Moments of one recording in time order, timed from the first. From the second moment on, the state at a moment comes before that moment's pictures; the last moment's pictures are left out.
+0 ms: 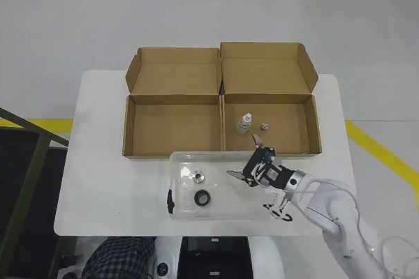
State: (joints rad) left arm -0.11 -0.30 -0.54 -1.19 3.07 0.29 0.07; right arm -1.40 -1.07 1.22 -2.06 -1.30 -0.51 0.40
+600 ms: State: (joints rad) left arm -0.11 -0.30 -0.54 -1.19 3.07 0.29 0.07; right arm -1.35 -1.08 1.07 -2.01 -1.31 -0.63 0.46
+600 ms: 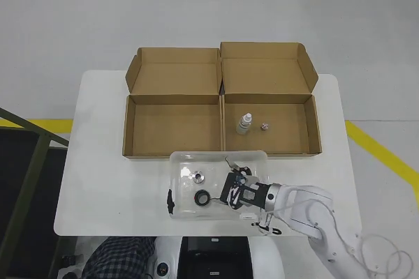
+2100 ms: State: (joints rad) left arm -0.11 -0.30 -0.54 -1.19 3.07 0.29 0.07; right arm -1.14 -1.13 0.85 -1.77 -1.23 -0.68 0.54
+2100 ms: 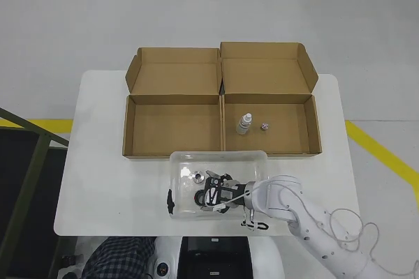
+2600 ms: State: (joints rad) left arm -0.11 -0.30 -0.54 -1.19 3.07 0.29 0.07; right arm -1.13 -1.14 0.84 -1.74 -1.22 -0.66 0.52
